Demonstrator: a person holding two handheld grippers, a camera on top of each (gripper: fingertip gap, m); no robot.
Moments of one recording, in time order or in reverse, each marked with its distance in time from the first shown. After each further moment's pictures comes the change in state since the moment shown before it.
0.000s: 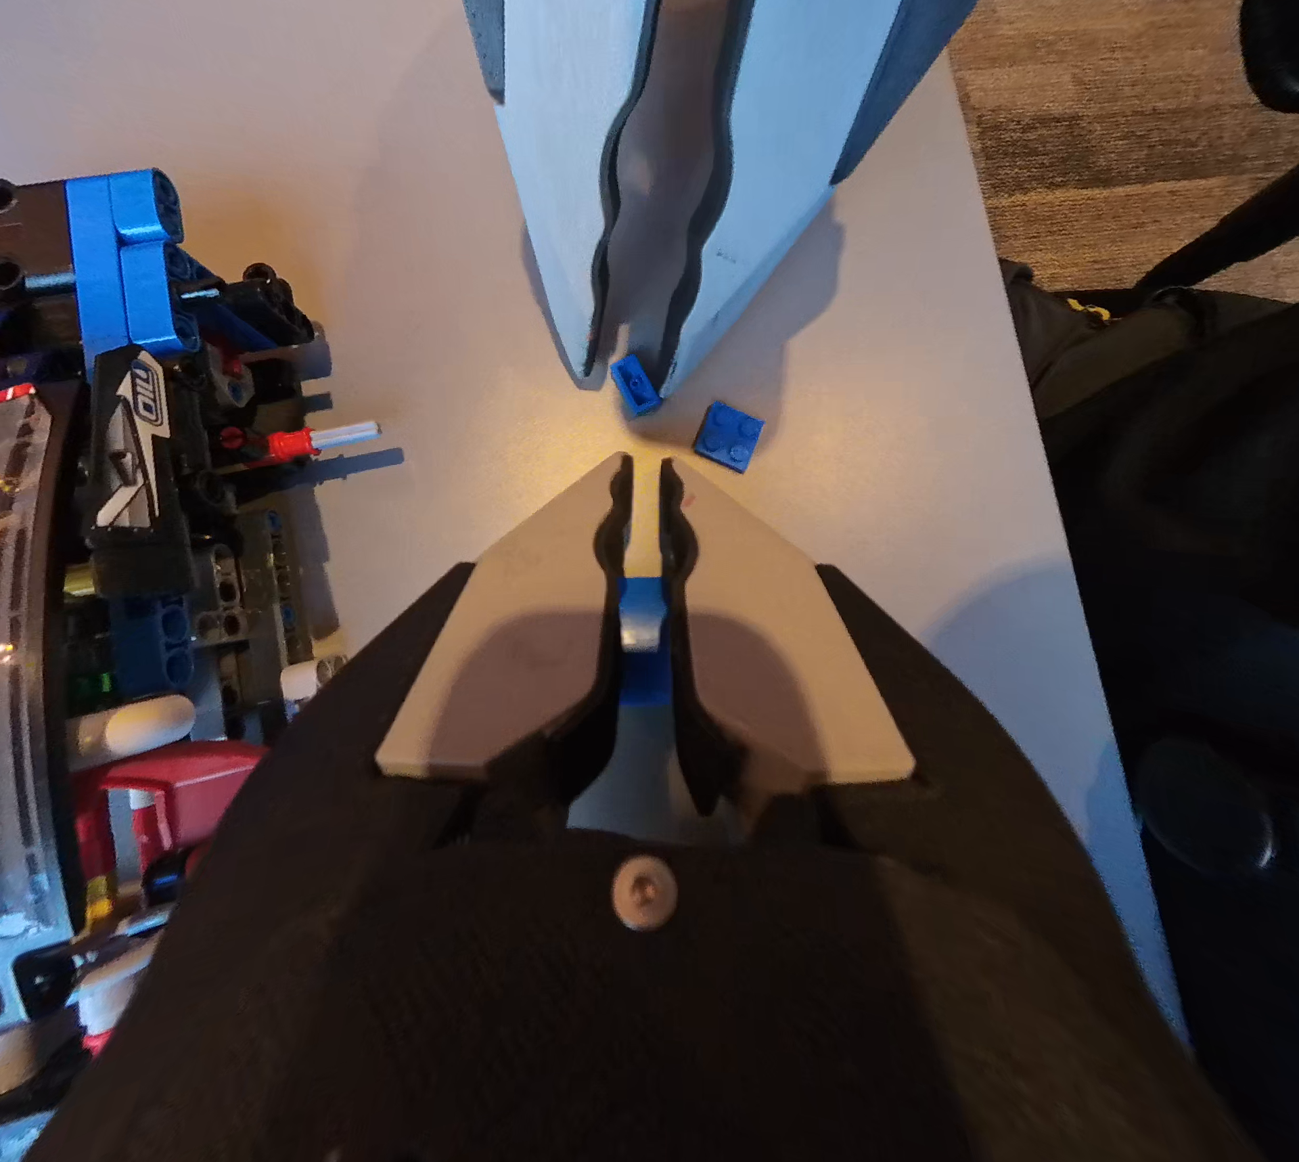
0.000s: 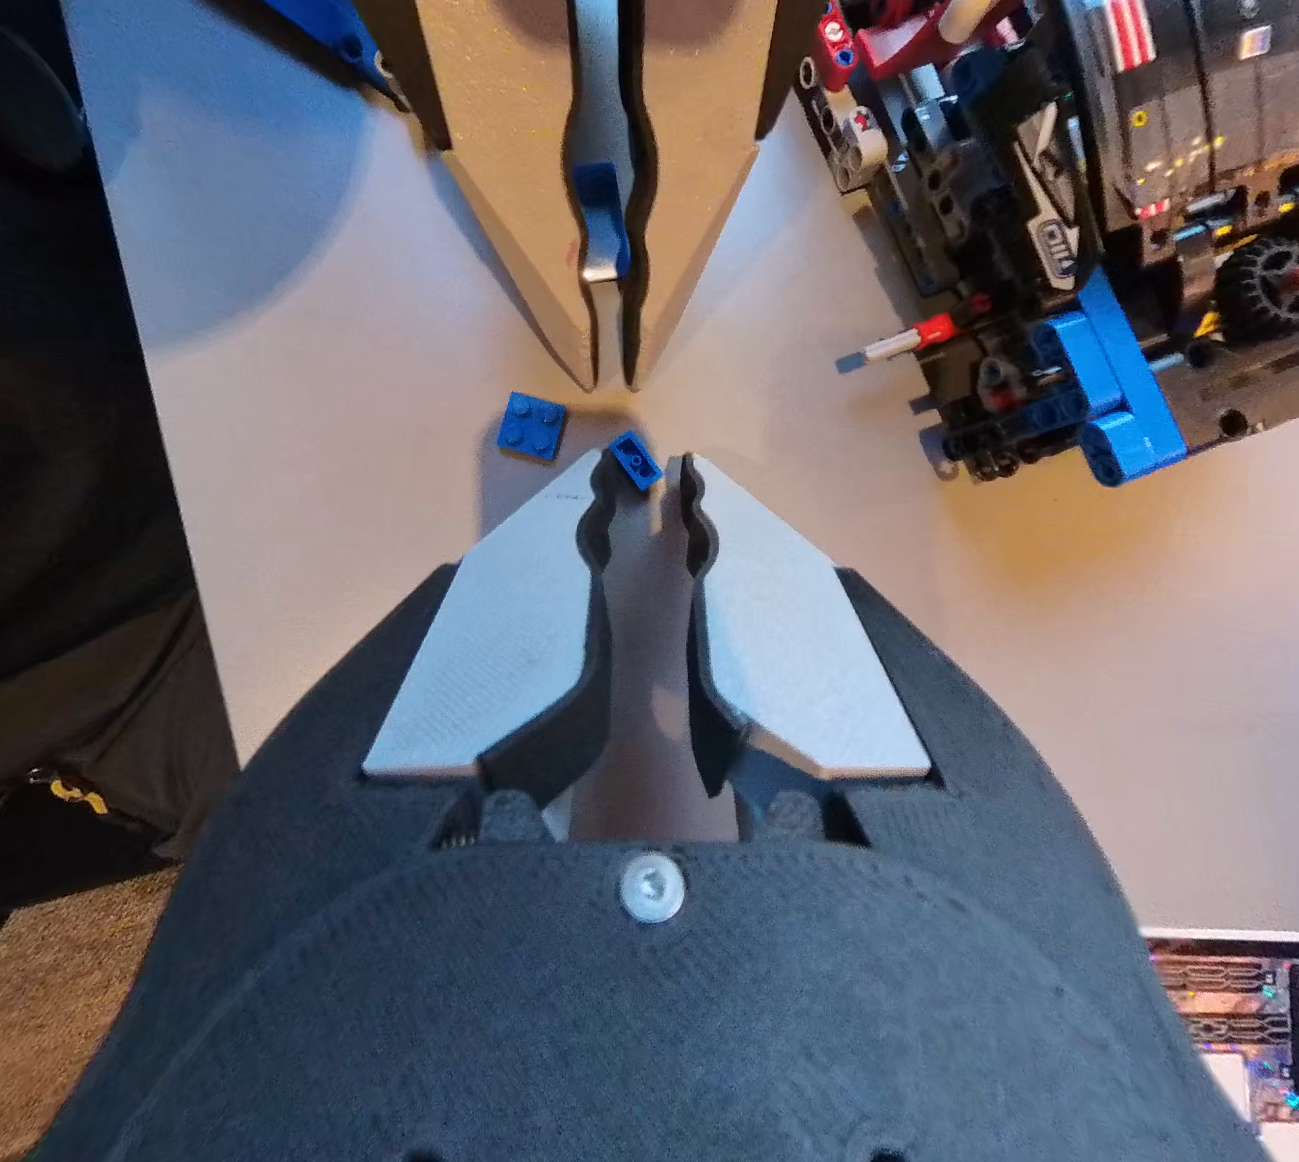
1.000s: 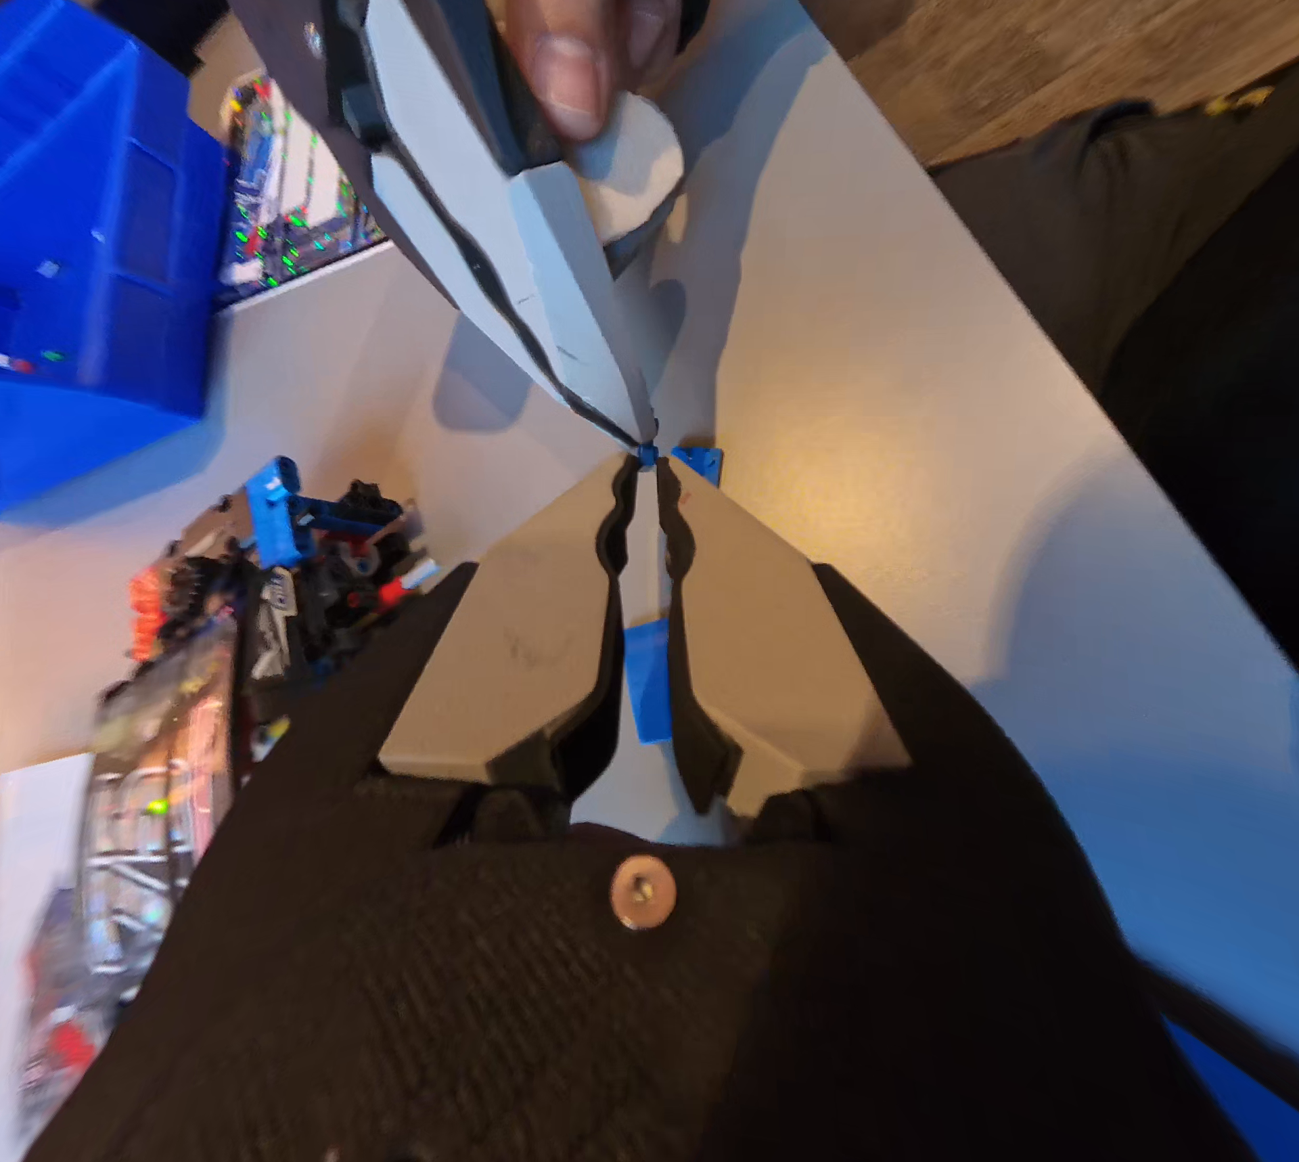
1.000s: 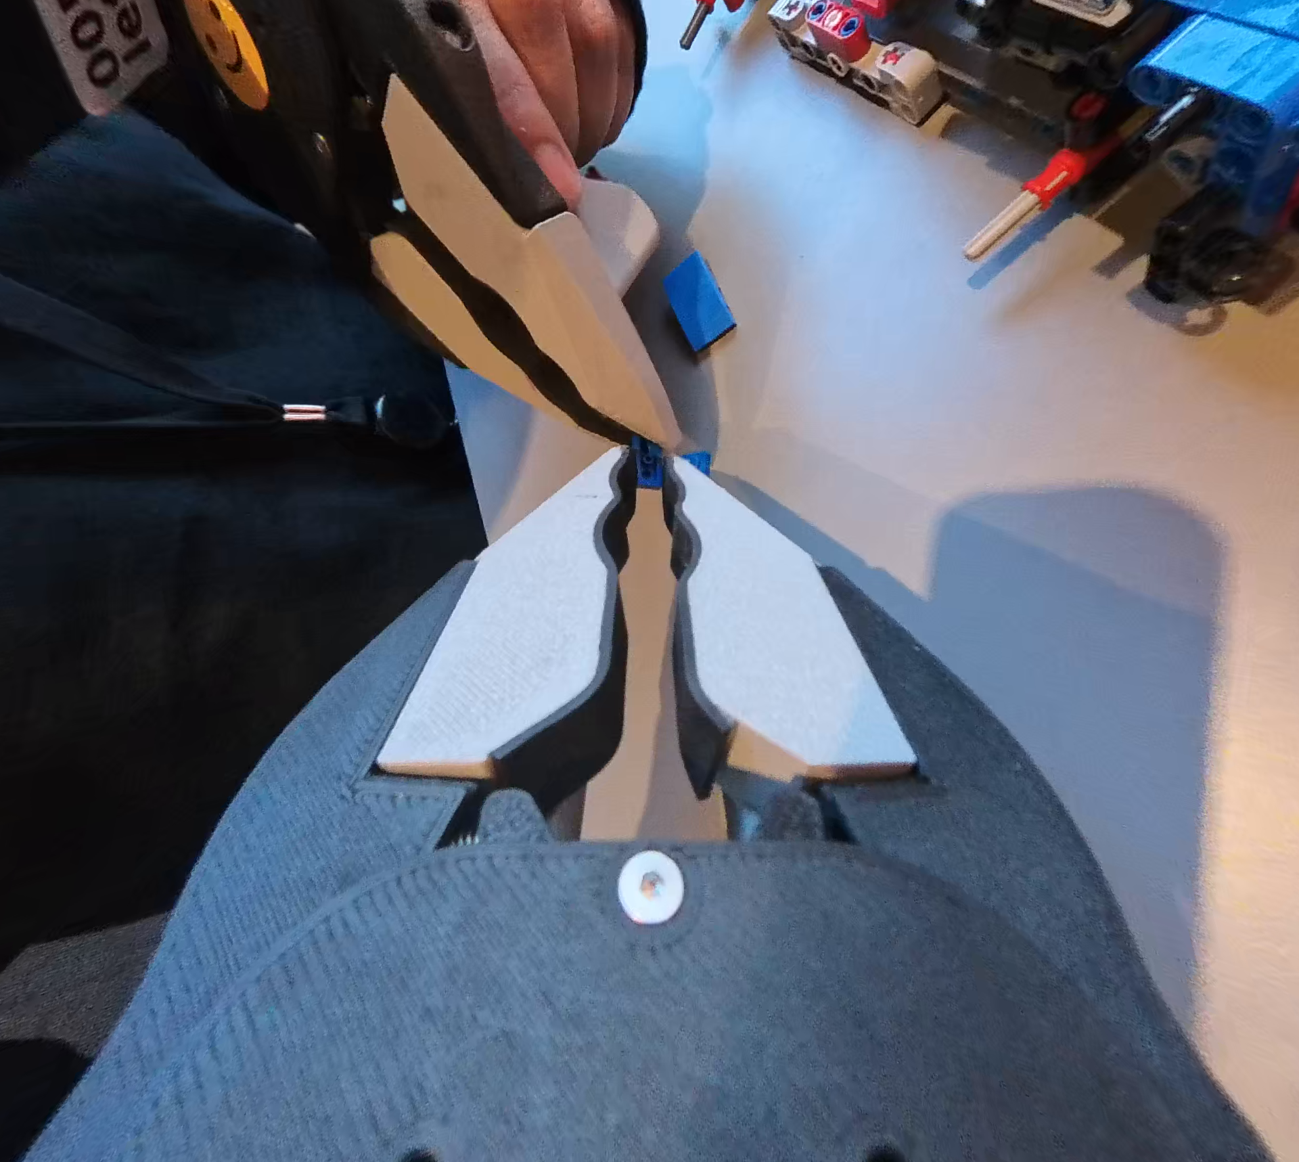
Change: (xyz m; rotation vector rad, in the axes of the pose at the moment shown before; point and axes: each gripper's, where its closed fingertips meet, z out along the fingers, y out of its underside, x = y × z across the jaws) left arm 0.017 -0.018 -0.006 0.088 -0.201 0.504; right arm -0.028 -0.023 -0.017 0.210 -0.408 0.610
